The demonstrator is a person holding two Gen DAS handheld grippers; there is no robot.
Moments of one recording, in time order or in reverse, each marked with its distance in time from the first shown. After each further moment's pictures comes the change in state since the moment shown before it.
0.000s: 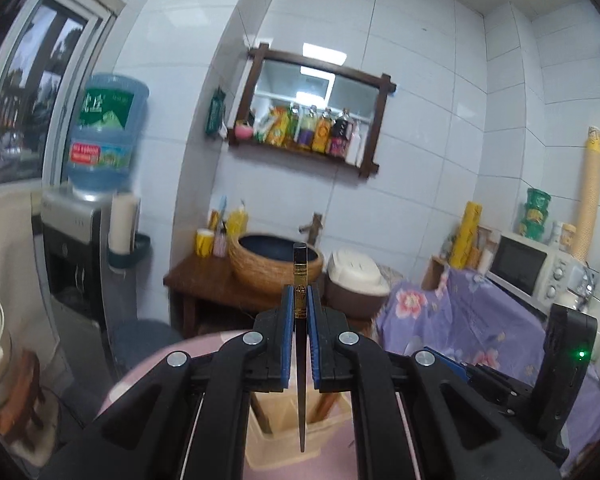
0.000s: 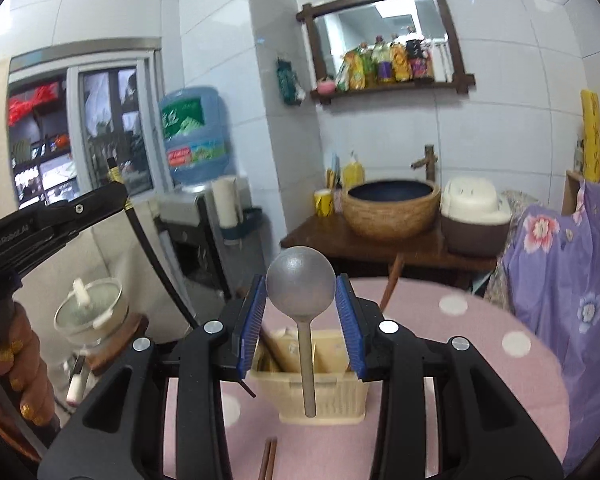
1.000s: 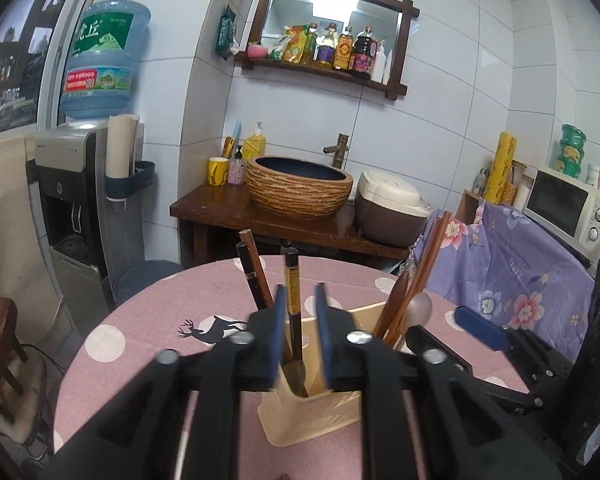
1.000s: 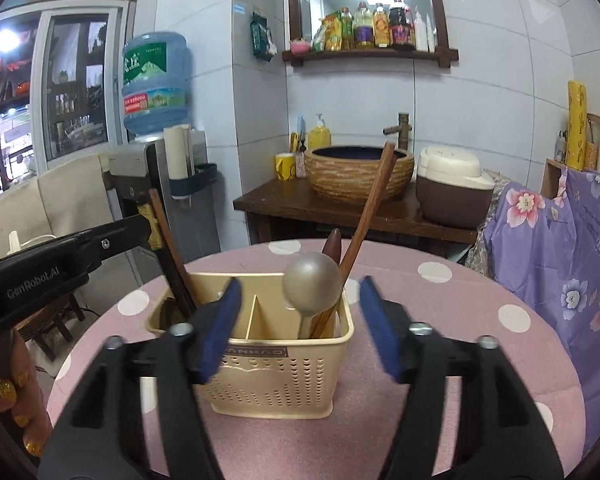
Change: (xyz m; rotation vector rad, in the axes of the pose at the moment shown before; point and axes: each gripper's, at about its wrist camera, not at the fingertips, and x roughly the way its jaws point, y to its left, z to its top) left arm 0.084 0.031 -0.116 0.022 0.215 0.055; right arm 0.079 -0.019 -0.100 -0.072 0.055 -0.149
